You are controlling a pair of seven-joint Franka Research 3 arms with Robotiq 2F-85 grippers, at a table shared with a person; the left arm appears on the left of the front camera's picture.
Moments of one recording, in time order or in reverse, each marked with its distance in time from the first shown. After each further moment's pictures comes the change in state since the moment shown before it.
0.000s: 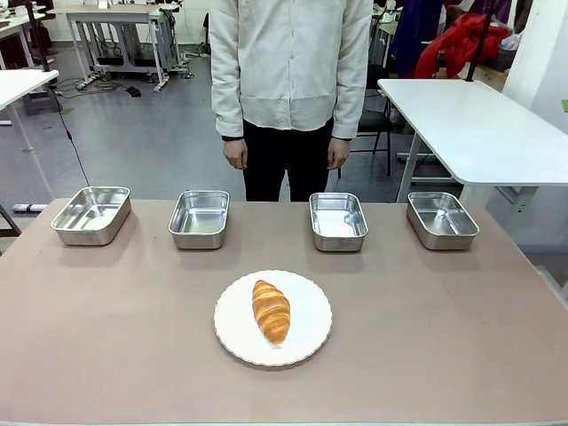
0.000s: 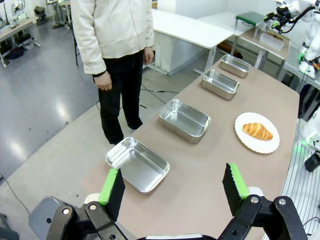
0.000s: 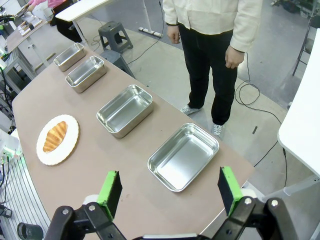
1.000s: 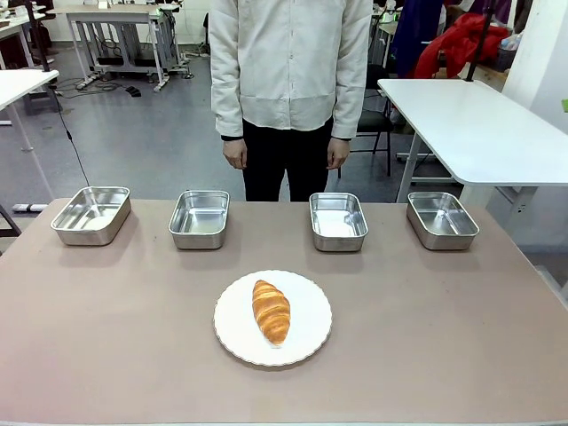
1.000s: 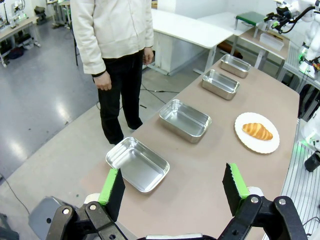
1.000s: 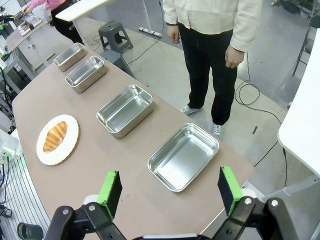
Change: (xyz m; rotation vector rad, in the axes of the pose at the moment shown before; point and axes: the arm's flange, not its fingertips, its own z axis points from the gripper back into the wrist) left arm 0.000 0.000 0.000 0.000 0.000 0.000; right arm 0.000 0.000 0.000 0.000 0.000 0.000
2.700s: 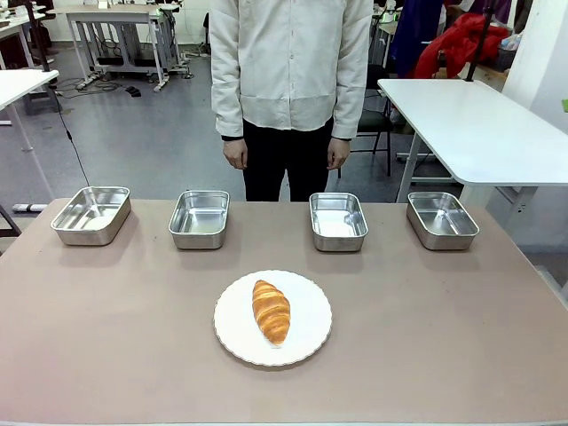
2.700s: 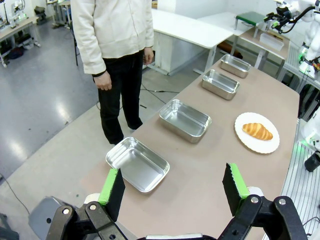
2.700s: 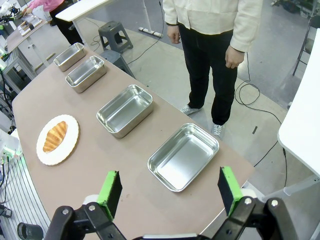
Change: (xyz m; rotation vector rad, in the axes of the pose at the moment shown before) left arm 0.000 0.000 0.000 0.000 0.000 0.000; right arm 0.000 0.000 0.000 0.000 0.000 0.000
